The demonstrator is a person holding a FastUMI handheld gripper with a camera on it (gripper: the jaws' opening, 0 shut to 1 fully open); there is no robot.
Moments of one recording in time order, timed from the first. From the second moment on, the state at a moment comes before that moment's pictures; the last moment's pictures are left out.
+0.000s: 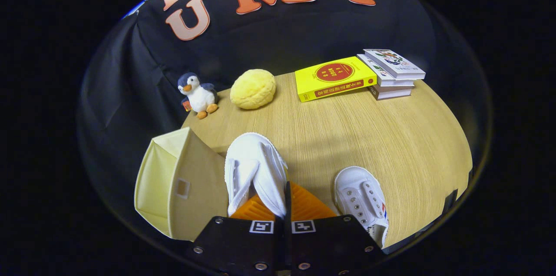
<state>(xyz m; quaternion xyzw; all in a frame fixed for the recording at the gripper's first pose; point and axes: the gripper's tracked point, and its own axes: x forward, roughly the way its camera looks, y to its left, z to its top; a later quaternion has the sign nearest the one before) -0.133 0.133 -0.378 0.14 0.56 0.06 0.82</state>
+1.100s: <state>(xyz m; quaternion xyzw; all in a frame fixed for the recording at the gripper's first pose) -0.129 0.358 -0.337 0.11 0.62 0.14 0.76</state>
